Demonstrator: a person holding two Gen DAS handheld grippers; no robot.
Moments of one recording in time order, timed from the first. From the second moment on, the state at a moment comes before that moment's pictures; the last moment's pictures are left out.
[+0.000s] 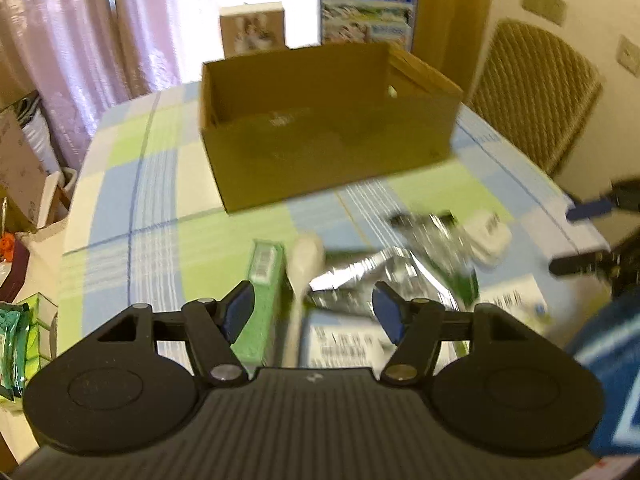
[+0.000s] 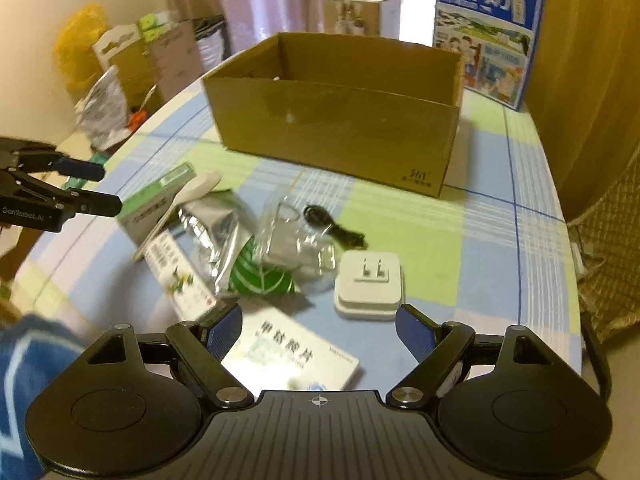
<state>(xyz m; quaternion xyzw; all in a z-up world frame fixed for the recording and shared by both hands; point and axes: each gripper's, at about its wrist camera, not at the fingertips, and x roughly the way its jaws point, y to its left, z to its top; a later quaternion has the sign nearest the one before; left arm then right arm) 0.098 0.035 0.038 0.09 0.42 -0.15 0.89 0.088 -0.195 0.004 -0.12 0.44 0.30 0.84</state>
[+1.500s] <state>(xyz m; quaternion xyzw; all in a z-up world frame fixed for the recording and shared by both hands) 0.097 -0.033 -0.073 0.33 0.47 -0.42 0.71 0.110 -0.130 -0.091 -0.41 0.47 0.51 0.59</state>
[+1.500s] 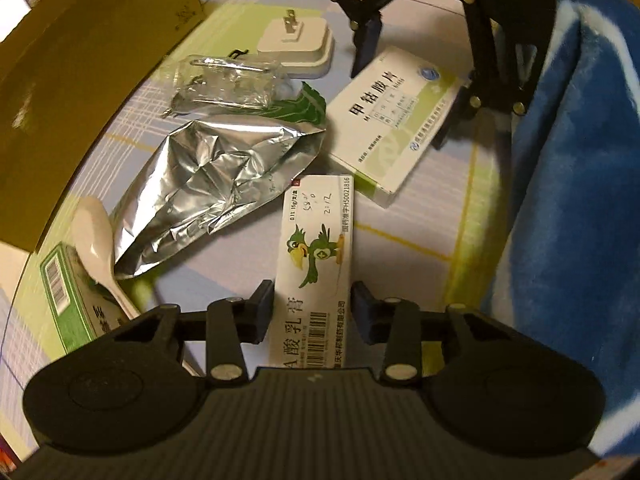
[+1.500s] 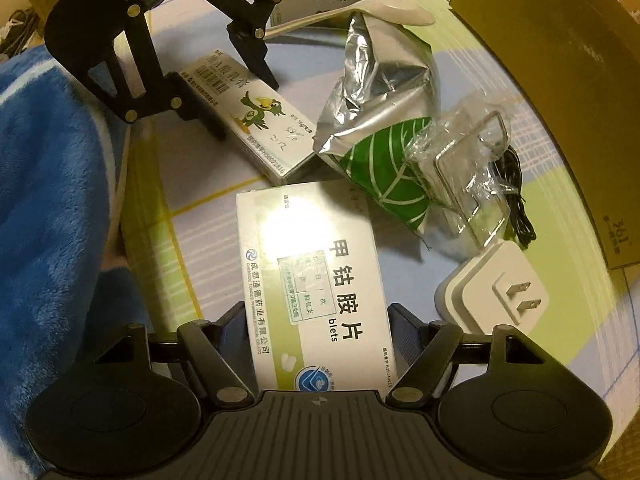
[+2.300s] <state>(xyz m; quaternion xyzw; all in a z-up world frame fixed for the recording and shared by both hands) 0.099 -0.028 -0.066 0.29 0.47 -0.37 0.75 0.102 -0.144 -0.061 -0.33 0.46 0.50 0.66</state>
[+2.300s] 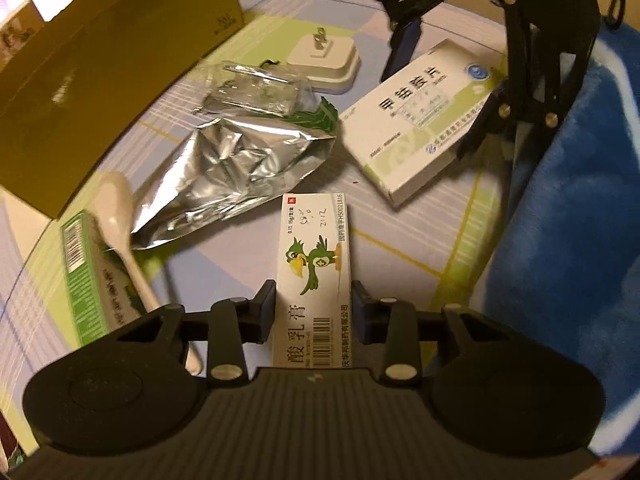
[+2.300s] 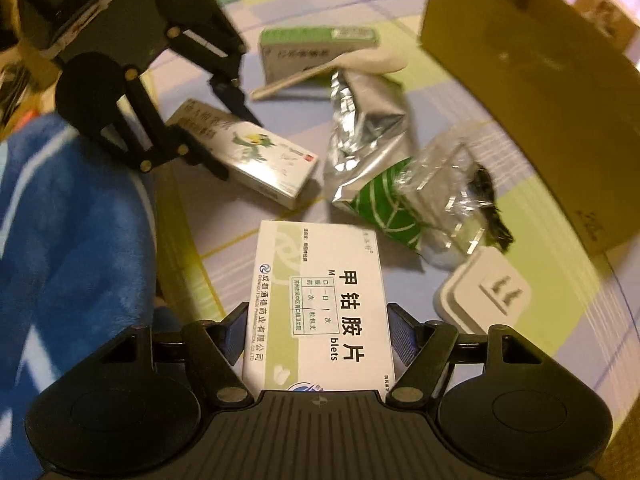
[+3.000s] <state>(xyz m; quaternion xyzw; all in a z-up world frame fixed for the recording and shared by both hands) 0.060 0.004 0.005 0.08 0.45 -0.20 0.87 0.078 -0.177 0.005 -0.11 0.43 0.32 0.84</state>
